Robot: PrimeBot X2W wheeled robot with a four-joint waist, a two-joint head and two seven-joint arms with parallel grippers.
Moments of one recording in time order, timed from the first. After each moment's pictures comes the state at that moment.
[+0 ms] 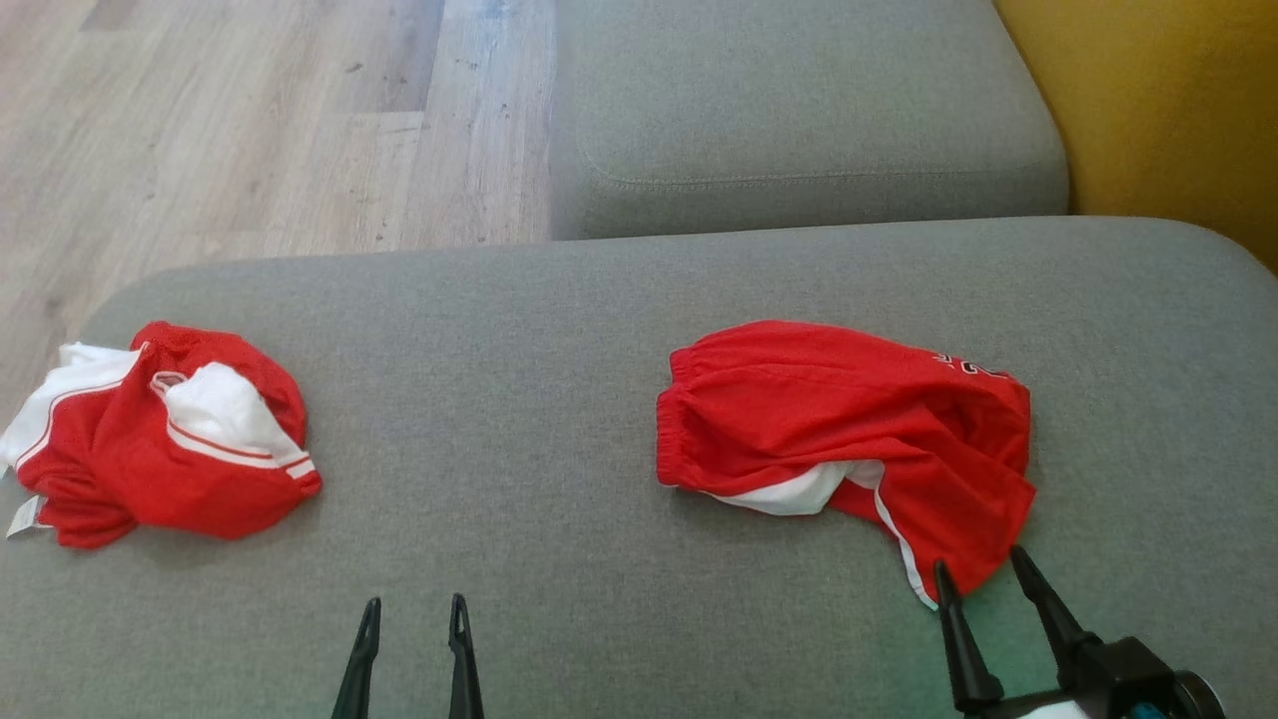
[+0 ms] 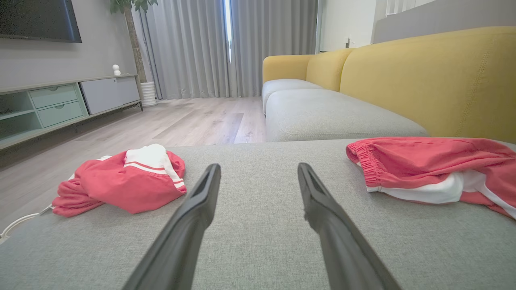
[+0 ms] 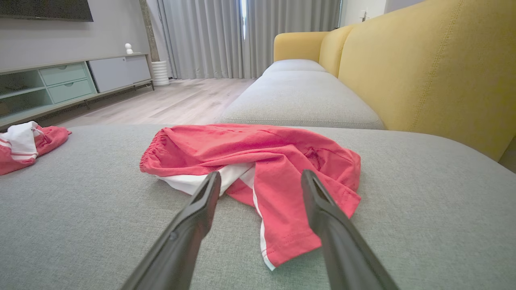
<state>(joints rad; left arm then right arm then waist) 0.27 0.05 -0.29 0.07 -0.09 0.25 -0.26 0.20 -0.04 0.07 0.22 0.03 0.13 -0.26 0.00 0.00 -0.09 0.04</state>
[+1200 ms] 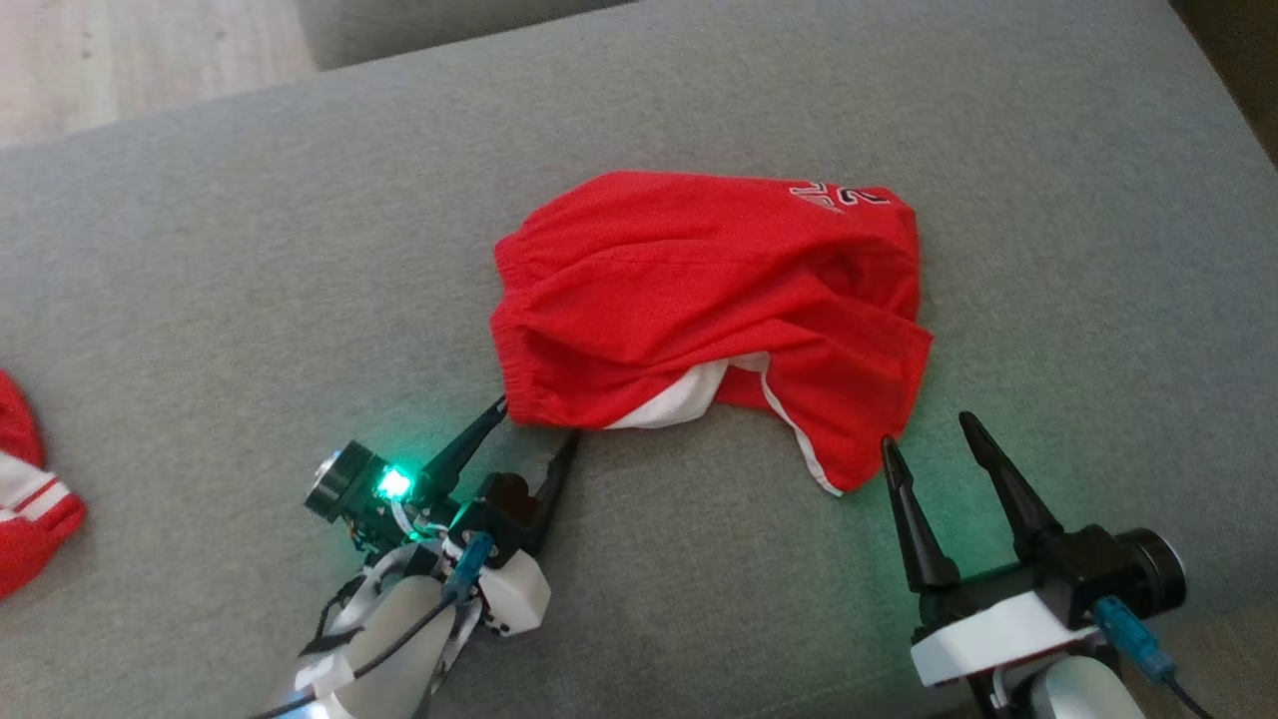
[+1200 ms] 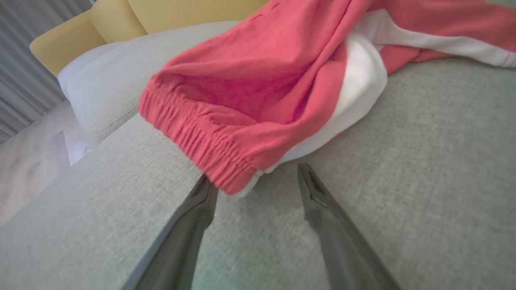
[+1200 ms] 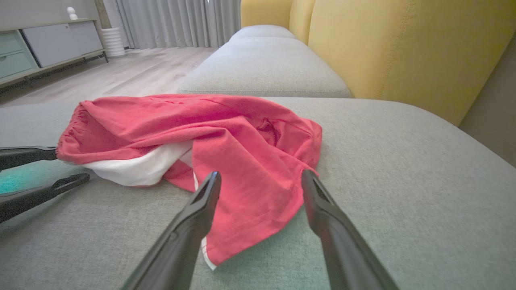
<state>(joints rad) -0.45 0.12 -0.60 0.75 0.09 0.04 -0.26 0.03 -0.05 0.15 0.17 0.00 0.13 -0.26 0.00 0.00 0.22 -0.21</state>
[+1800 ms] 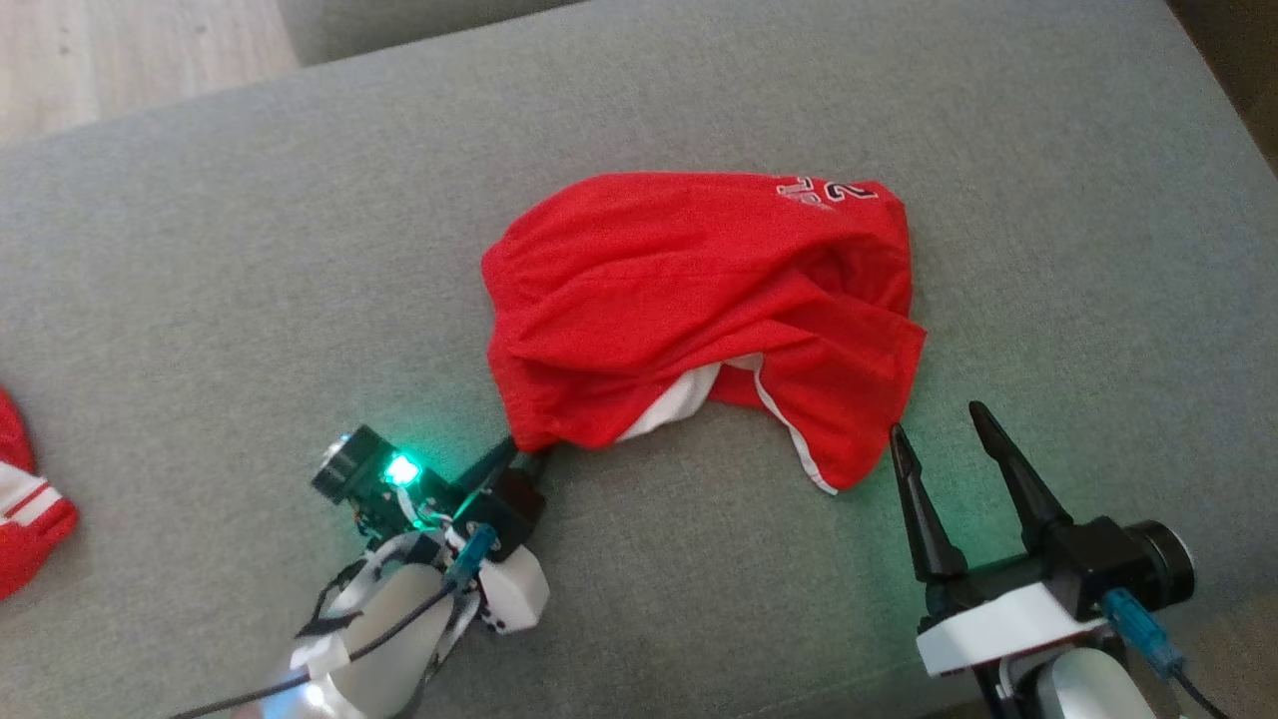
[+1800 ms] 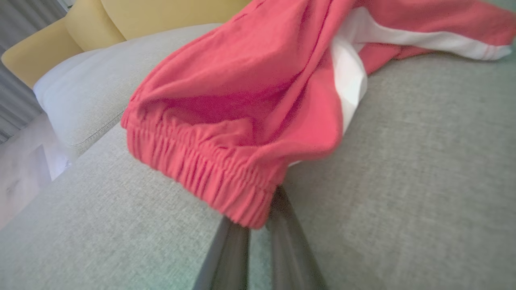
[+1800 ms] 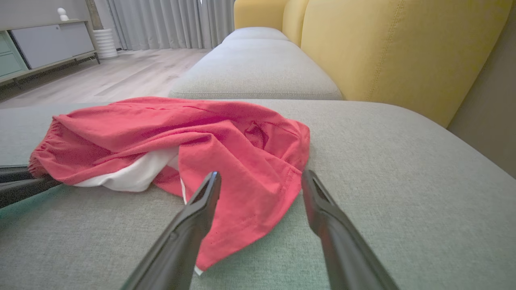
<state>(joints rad) -0.50 0.16 -0.70 0.77 0.03 0.03 -0.26 0.01 -0.05 0.14 0.17 0.00 0.13 -0.26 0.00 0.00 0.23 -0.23</state>
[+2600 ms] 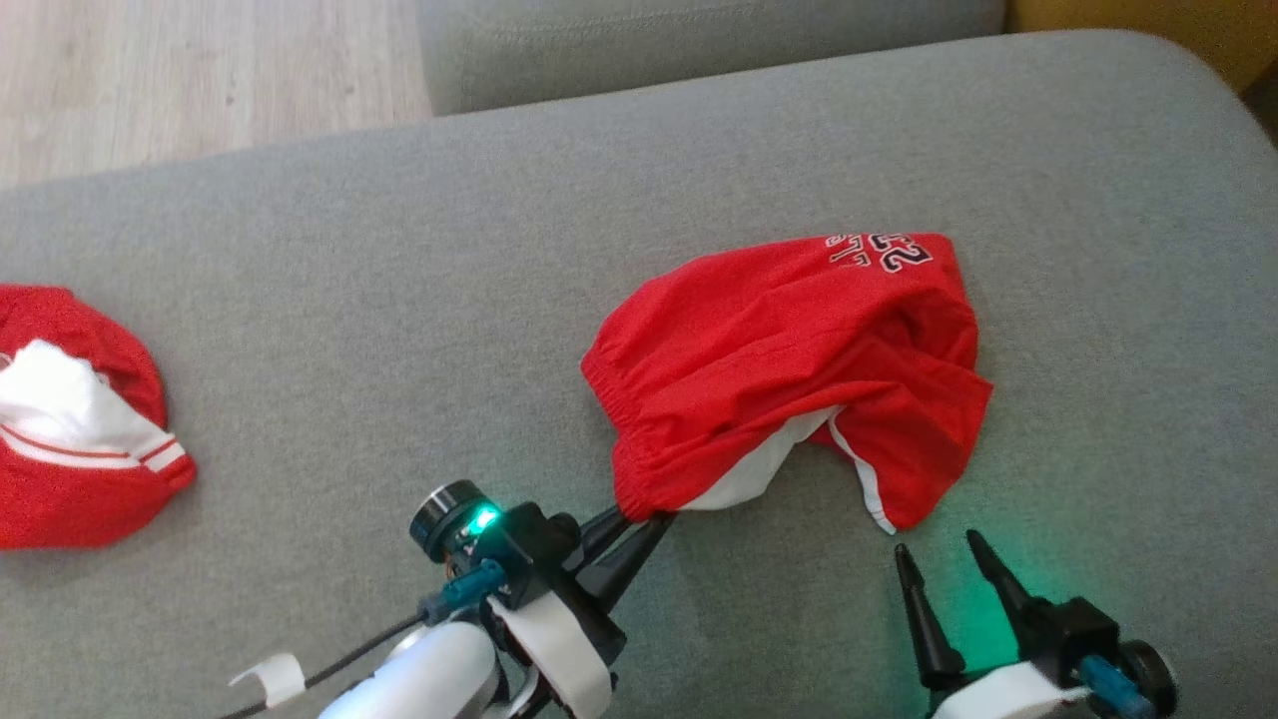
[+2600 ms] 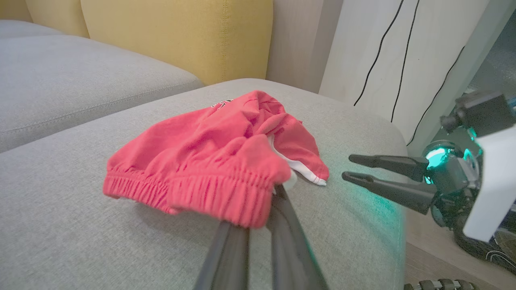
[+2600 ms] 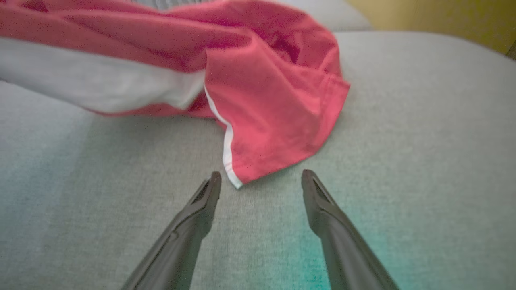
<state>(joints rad) -0.39 0.29 -0.96 0.28 -0.50 -0.13 -0.14 0.08 -0.05 0.12 0.38 0.04 0.13 -0.26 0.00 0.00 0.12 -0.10</state>
